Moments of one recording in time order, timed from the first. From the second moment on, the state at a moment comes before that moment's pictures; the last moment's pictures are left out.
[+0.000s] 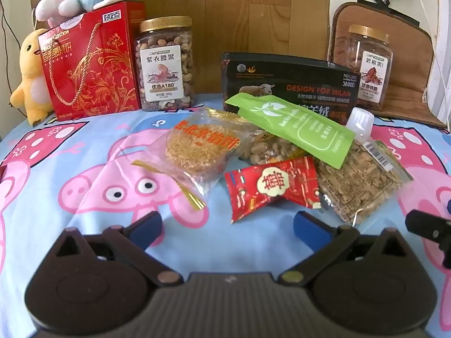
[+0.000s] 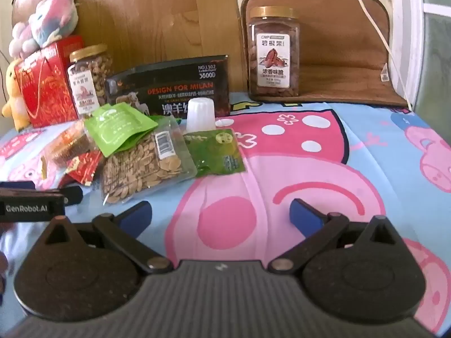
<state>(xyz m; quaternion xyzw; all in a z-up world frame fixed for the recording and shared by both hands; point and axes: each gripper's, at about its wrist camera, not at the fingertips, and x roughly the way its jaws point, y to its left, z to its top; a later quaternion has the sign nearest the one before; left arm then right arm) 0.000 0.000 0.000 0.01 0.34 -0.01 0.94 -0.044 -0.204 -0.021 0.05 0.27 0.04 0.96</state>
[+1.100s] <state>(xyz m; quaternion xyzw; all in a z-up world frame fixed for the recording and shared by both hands) -0.015 0.011 0.006 -0.03 0.33 0.01 0.94 -0.074 -0.184 -0.017 0.04 0.21 0.06 0.98</state>
